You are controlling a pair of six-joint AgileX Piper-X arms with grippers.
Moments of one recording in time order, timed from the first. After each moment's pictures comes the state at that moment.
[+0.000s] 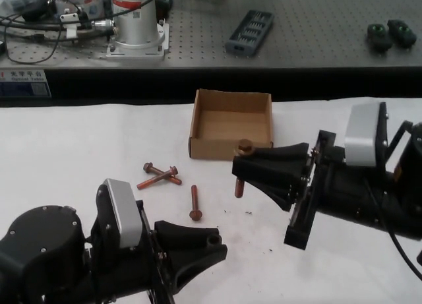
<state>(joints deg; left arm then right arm) -30.9 96.3 -17.1 -65.3 40.9 2.6 36.4 81.4 -24.9 -50.9 -36.2 6.5</state>
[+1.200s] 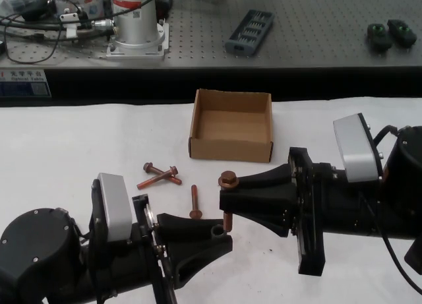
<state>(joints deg) -30.9 100.2 -17.9 -78.3 45.4 -6.5 36.4 85.6 -25.7 -54.6 -51.8 9.5</state>
